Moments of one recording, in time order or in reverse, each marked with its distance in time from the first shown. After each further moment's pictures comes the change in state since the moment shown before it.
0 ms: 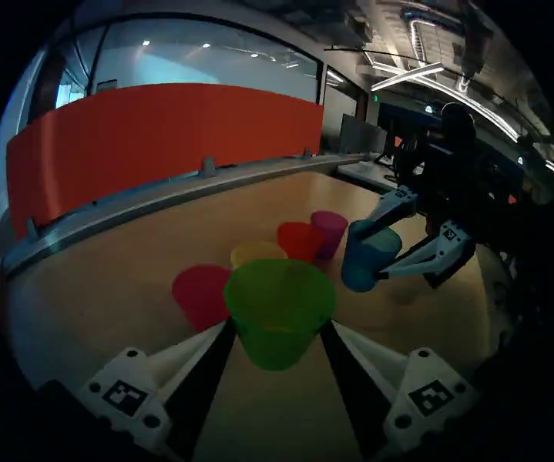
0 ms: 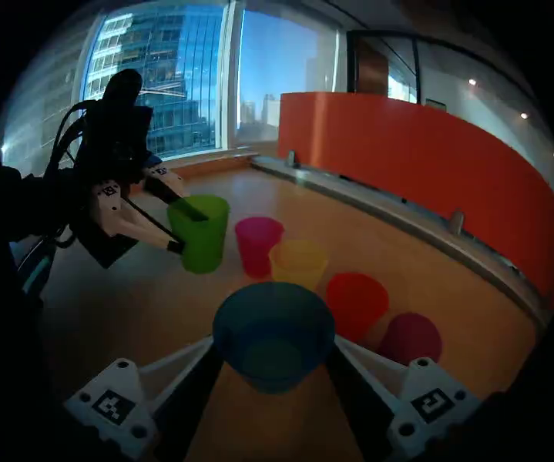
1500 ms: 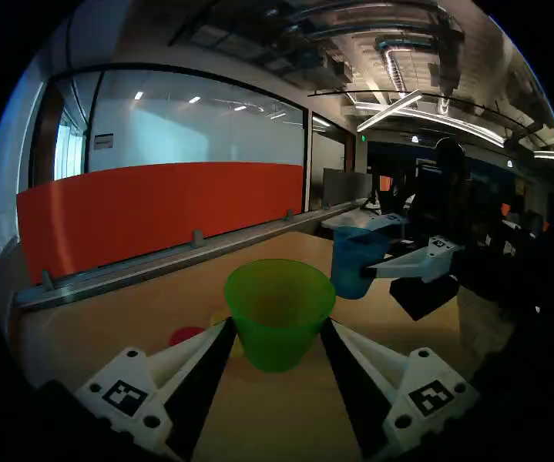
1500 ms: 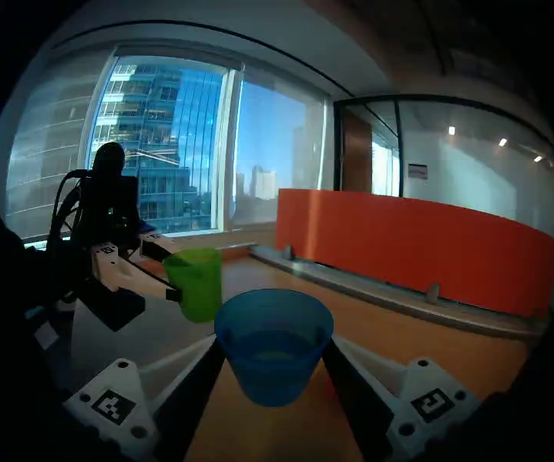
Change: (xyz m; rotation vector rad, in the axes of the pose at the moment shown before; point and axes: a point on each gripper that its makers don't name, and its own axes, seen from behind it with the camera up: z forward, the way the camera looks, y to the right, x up) left arm 0.082 0.067 -0.083 -0.004 0.233 0.066; right arm 0.112 -0.046 -0.088 -0.051 0.340 0.007
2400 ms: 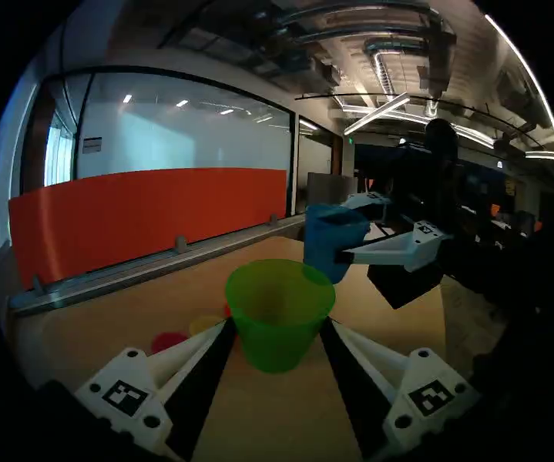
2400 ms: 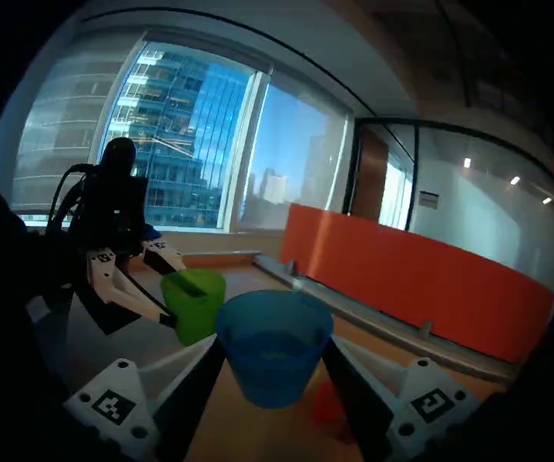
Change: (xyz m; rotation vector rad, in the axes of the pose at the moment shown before) left arm 0.012 0.032 0.001 -0.058 0.016 0.006; right arm 0.045 -0.012 -0.002 0.013 0.017 -0.156
